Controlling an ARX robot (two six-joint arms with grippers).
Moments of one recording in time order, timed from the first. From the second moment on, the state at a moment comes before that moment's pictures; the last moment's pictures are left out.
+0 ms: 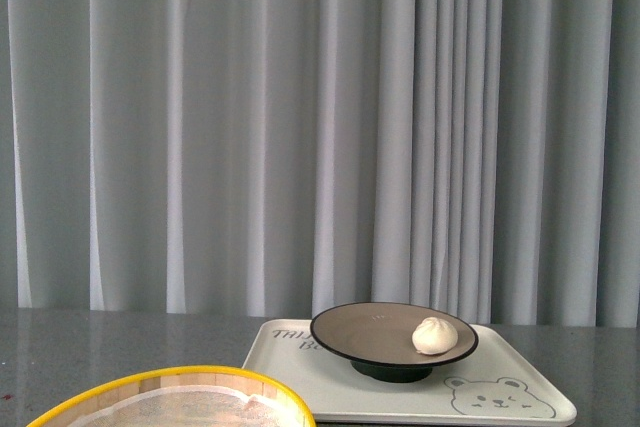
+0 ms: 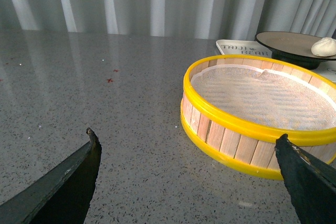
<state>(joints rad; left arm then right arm) 0.00 0.00 0.03 0.00 0.00 0.00 0.00 0.23 0.01 0.24 0.00 -0.01</state>
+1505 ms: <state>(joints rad) 0.00 0.00 0.03 0.00 0.00 0.00 0.00 0.00 0.01 0.00 0.00 -0.01</state>
